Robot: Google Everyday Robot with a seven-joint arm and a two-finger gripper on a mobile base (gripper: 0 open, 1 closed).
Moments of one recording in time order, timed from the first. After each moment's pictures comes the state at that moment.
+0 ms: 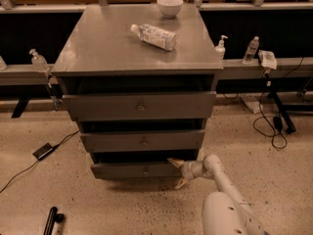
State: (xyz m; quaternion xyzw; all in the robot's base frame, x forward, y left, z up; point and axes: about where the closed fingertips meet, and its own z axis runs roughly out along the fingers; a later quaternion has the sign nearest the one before) arm 0.709 -0.110 0.152 -0.80 0.43 0.08 0.42
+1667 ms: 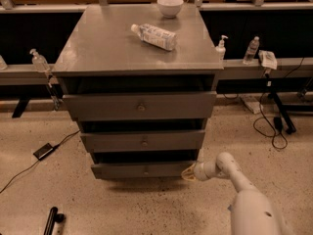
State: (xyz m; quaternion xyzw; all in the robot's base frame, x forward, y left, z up) arm 0.676 -0.170 0.191 -0.82 0.42 0.07 0.38
